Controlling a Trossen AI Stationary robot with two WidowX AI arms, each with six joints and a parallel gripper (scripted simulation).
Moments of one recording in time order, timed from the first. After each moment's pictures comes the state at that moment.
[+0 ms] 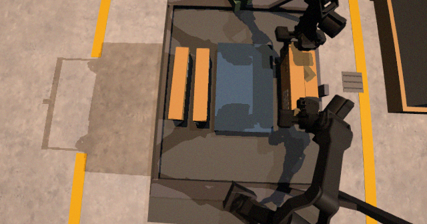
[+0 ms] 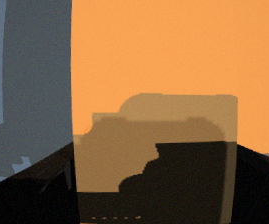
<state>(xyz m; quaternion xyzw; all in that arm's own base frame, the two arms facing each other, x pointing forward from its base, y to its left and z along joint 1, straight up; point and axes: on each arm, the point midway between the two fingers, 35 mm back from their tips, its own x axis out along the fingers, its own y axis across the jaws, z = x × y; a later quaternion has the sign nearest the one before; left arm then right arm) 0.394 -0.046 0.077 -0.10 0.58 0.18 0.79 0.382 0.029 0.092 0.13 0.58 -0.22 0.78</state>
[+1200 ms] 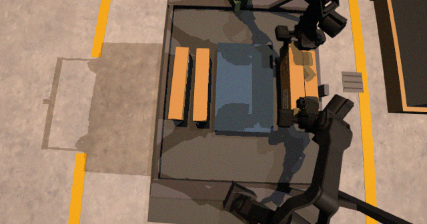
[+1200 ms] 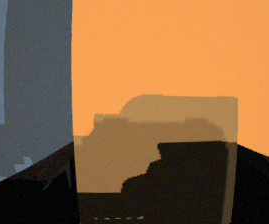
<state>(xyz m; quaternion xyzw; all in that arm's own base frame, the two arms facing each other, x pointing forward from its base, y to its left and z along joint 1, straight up) 0.395 -0.043 0.077 -0.10 0.57 0.18 0.79 0.380 0.028 0.093 0.12 0.58 -0.22 0.77</state>
